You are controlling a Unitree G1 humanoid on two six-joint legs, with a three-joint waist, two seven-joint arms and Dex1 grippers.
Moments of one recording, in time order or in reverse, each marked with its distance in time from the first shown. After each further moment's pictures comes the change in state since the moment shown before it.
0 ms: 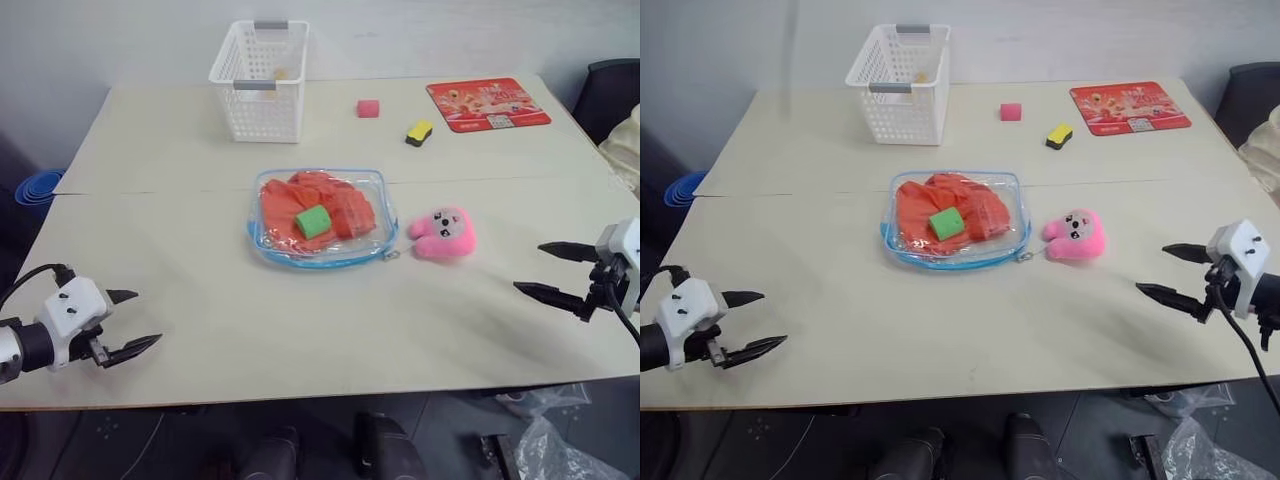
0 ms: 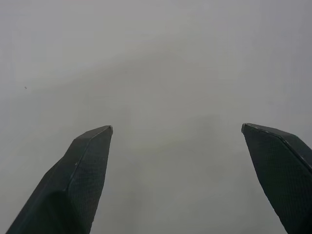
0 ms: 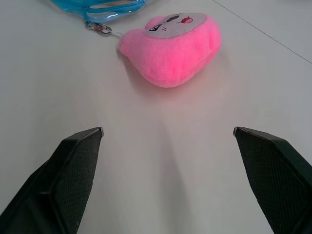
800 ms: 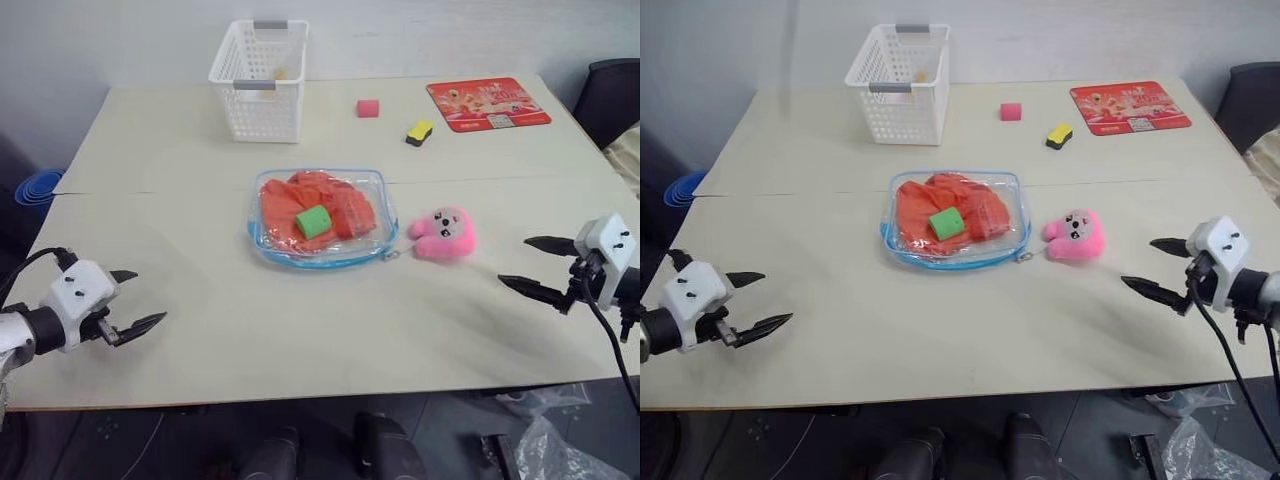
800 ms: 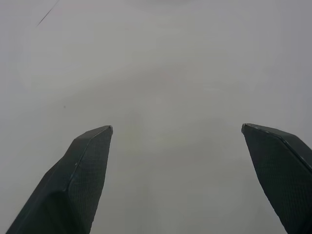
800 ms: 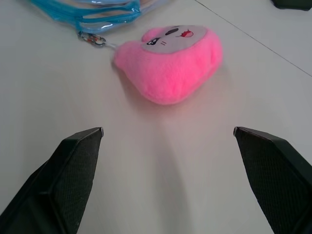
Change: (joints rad) left arm -0.109 -0.040 -0.039 0.003 0.024 0.033 0.097; right arm -0.026 0.050 0.037 -0.080 -0.013 0.041 -0.090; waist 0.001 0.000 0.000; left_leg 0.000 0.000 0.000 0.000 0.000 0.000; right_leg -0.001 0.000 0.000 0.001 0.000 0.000
